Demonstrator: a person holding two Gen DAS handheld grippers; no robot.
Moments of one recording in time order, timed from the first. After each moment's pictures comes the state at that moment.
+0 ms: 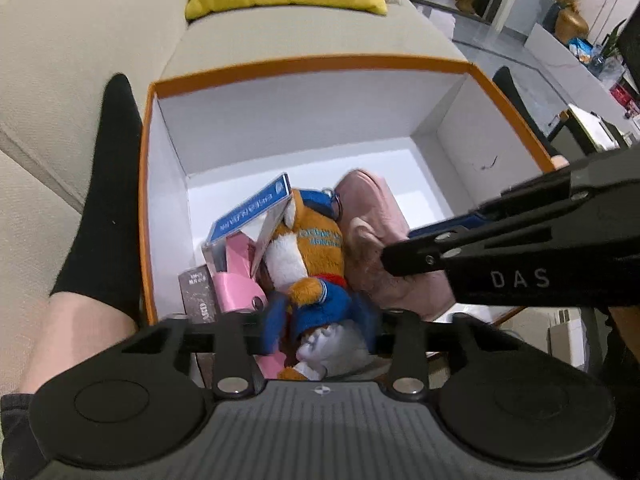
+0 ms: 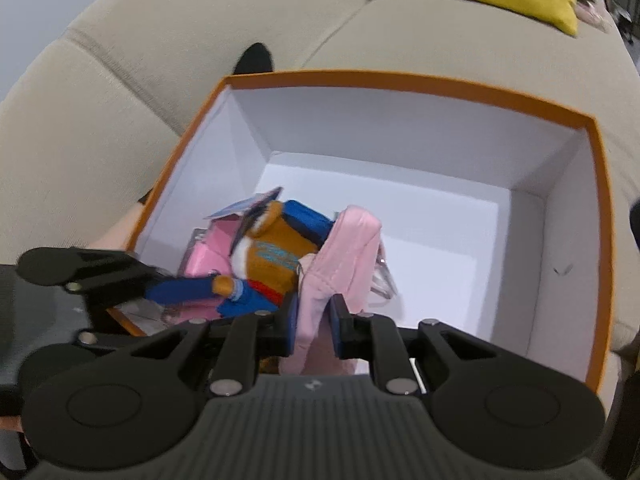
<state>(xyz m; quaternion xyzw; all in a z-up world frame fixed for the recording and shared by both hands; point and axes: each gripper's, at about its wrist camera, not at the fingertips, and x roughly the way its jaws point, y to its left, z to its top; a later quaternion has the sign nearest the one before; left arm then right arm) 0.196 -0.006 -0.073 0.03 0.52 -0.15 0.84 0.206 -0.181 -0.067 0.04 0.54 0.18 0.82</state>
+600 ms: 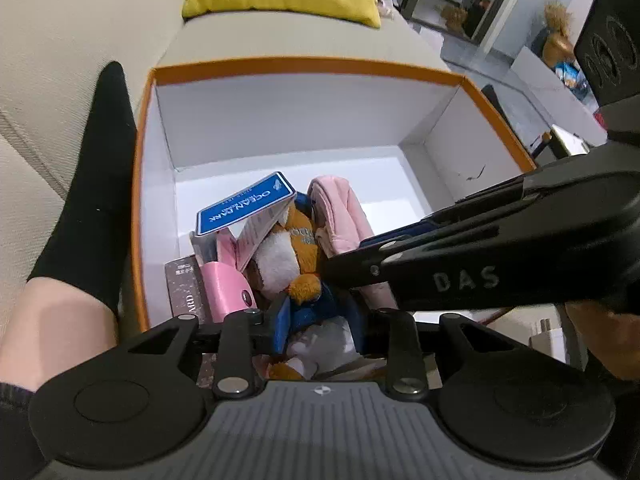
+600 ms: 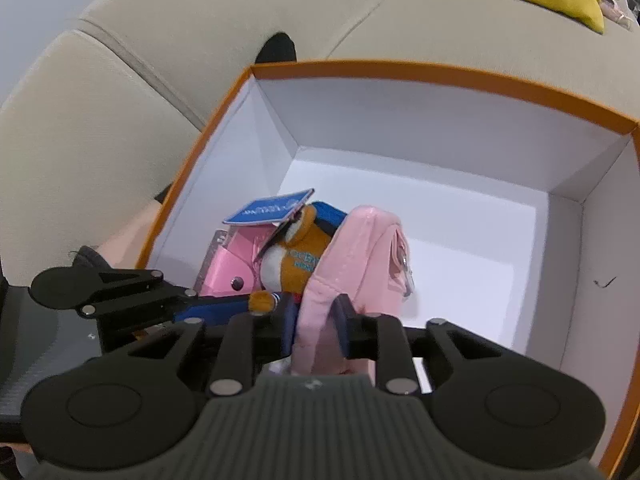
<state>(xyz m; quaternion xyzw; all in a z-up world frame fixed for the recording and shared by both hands) 0.188 0.005 -0.074 -0.02 0.50 -0.17 0.85 0.216 -0.171 -0.074 0.06 0.54 0.20 0.82</state>
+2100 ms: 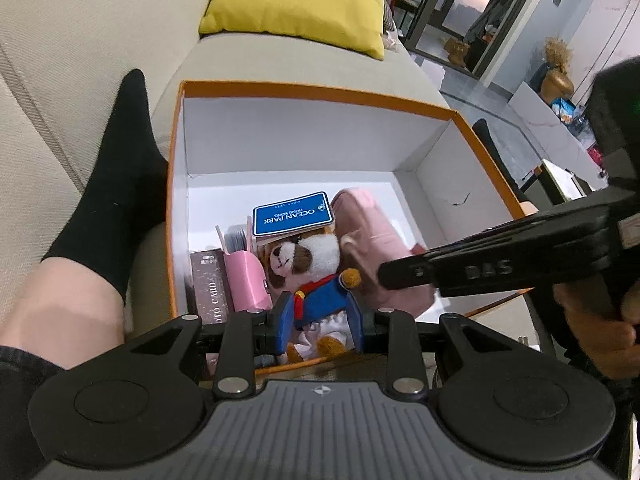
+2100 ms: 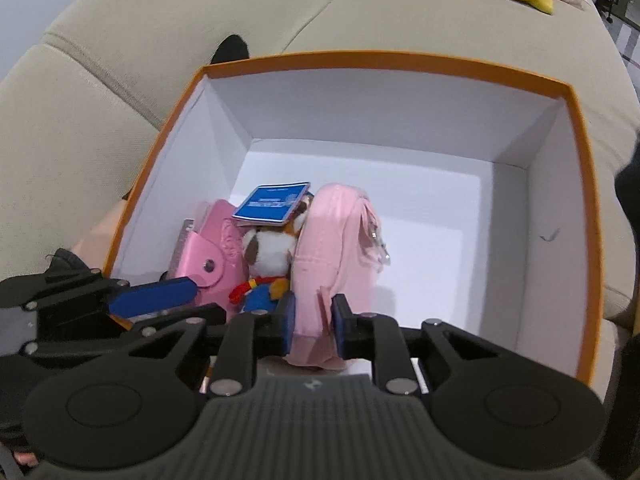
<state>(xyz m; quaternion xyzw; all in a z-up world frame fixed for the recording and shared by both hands) 0.168 0.017 -0.061 -0.06 0.47 -0.17 0.86 0.197 -0.171 -0.069 0.06 0.55 0.12 0.82</state>
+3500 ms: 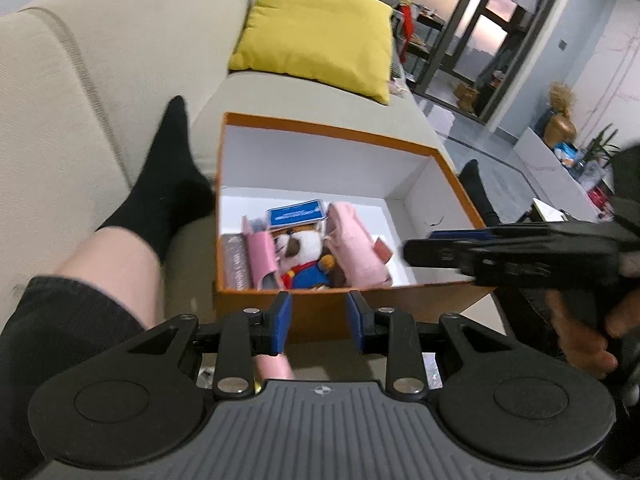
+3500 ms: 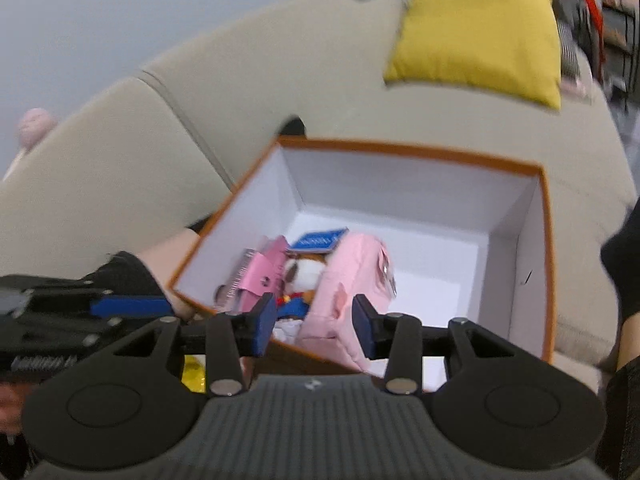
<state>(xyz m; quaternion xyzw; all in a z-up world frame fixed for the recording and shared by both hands) 0.095 0.038 -0.023 -0.09 0.43 -0.13 0.89 0.107 -0.185 -0.021 0.05 0.40 0.16 0.90</state>
